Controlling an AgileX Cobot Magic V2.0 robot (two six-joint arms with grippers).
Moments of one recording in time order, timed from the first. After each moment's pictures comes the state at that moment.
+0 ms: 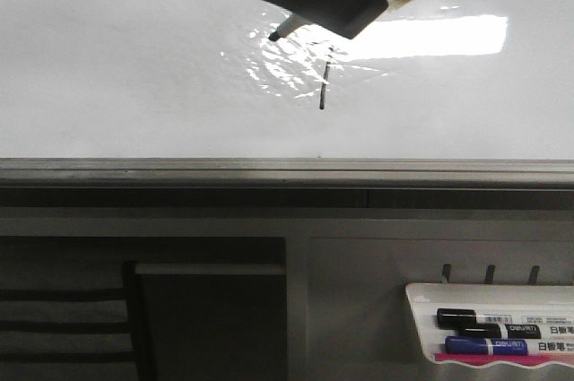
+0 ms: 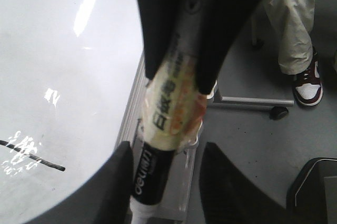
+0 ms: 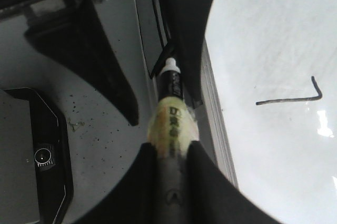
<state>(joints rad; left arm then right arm) -0.89 1.34 -1.06 -0.48 0.50 0.96 0.51 1.10 -1.11 0.35 0.96 -0.99</state>
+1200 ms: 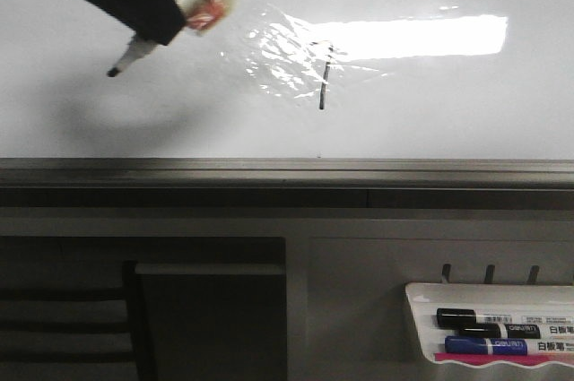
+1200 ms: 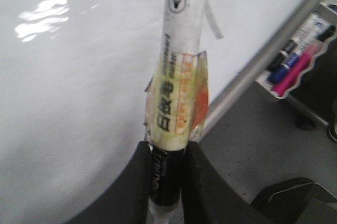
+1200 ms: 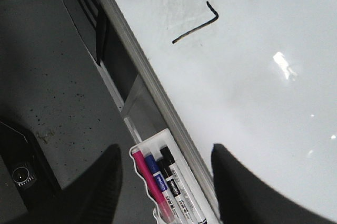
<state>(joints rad) -0.51 1.34 -1.05 -0.32 0.62 0.49 0.31 1.00 -1.11 0.26 0.99 -0.81</state>
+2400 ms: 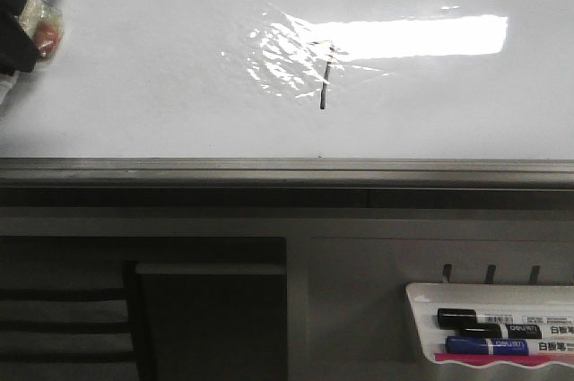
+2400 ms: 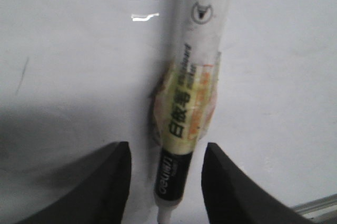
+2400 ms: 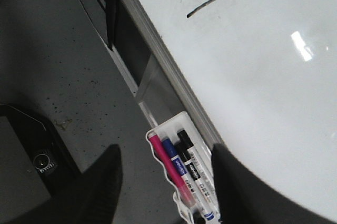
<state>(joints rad) -0.17 1.33 -0.87 -0.40 0.36 0.39 0.31 1.00 -1.06 0.26 1.02 -0.74</state>
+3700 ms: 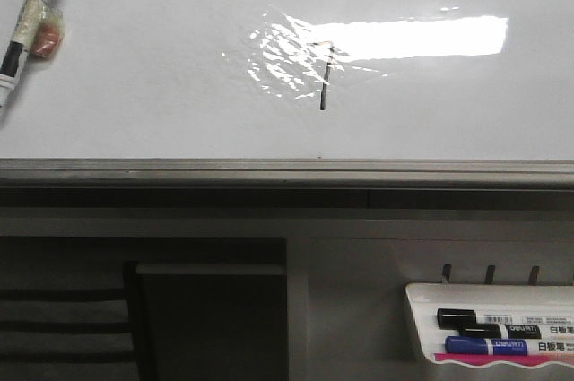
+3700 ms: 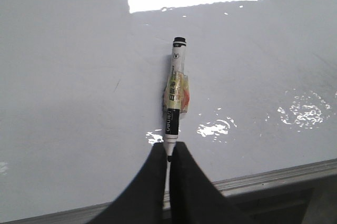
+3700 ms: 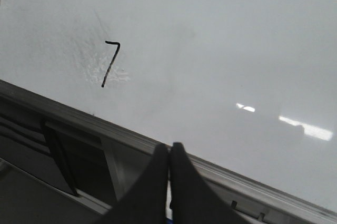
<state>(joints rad) -0.17 0.44 -0.40 -0.39 0.22 0.39 0.31 0.47 -0.48 0.07 0.39 -0.10</state>
